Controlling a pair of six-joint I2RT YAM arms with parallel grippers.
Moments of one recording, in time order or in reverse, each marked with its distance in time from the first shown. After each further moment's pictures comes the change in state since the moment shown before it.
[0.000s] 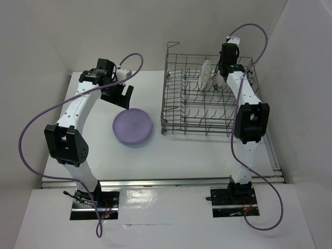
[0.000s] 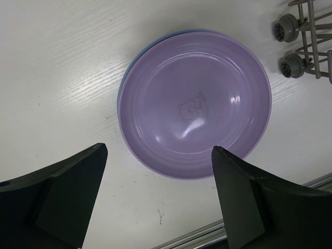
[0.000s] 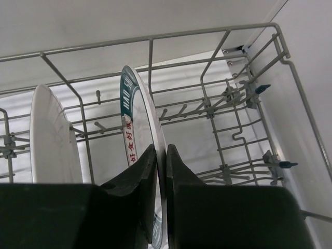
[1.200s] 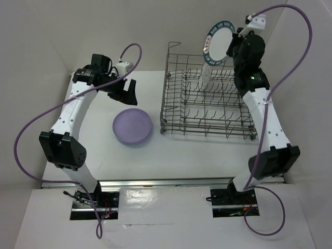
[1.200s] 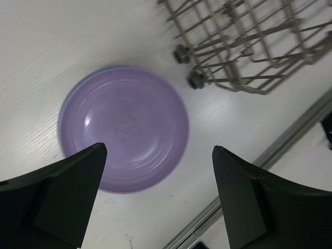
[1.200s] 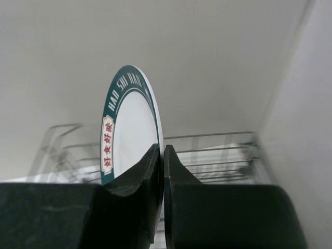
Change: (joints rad) left arm 0.000 -0.048 0.053 -0.019 0.276 -0.006; right arm 0.104 -0.533 -0.190 0.178 0.009 -0.055
